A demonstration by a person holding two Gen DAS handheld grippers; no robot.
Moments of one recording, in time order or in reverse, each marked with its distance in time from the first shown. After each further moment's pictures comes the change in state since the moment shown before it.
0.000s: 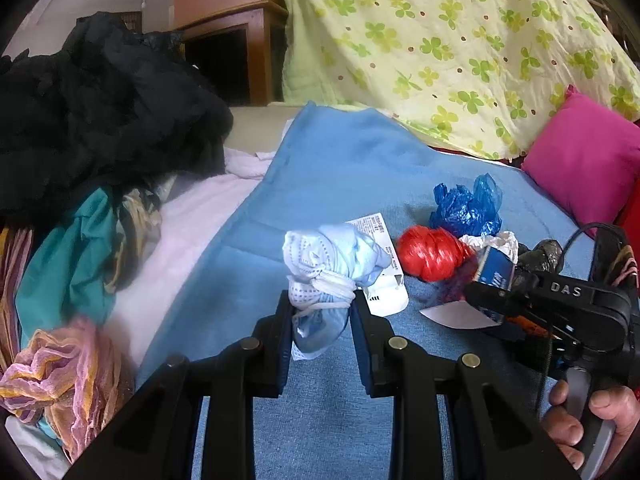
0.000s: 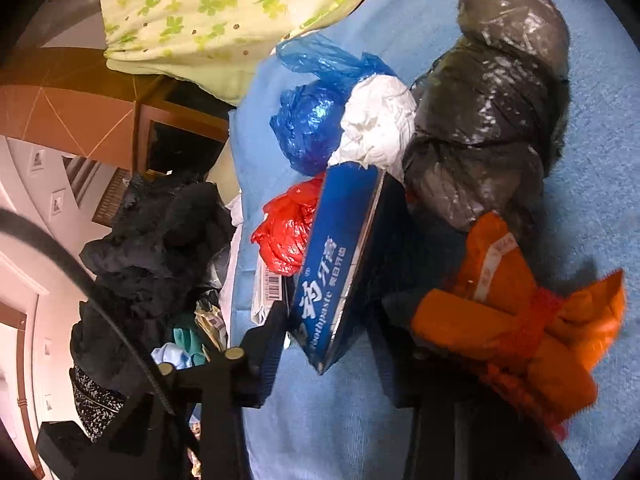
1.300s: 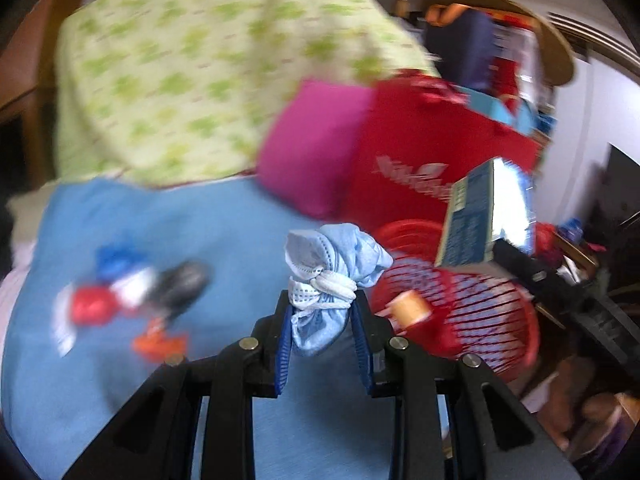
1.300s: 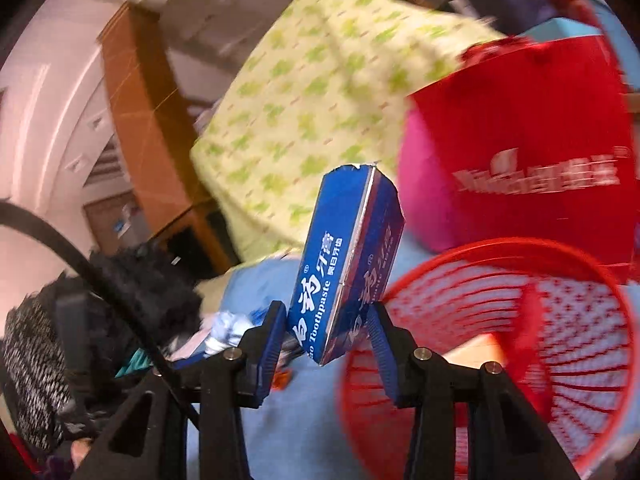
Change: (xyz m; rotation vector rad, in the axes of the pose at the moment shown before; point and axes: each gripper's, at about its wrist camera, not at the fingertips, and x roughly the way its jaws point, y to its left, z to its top) left arm -0.168 -0.259 -0.014 0.339 -0.066 -0.699; right arm -0.402 -0.020 -0.091 -0.488 -0.716 -0.218
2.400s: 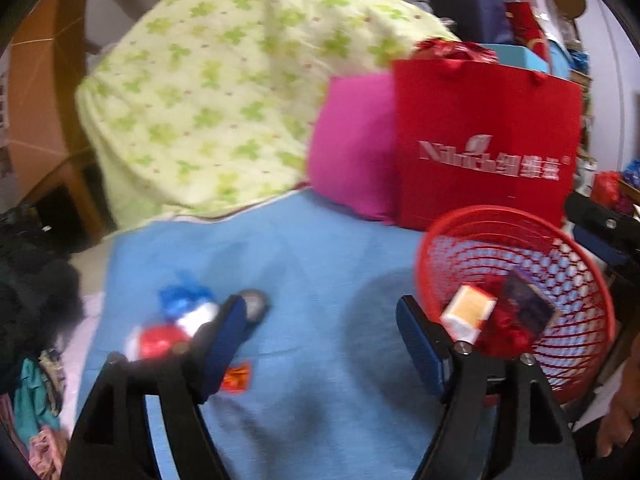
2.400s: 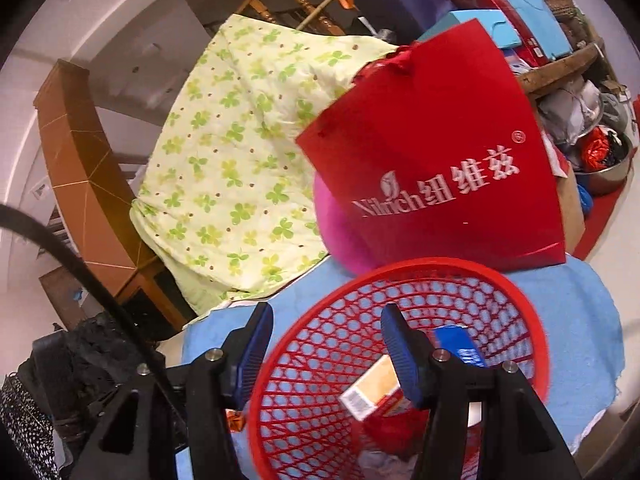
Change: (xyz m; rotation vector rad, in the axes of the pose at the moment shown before) left arm 0.021 -0.015 0.006 0.151 0.005 0.369; right arm -0.022 -0.062 0.022 0.183 -0.087 -0.141
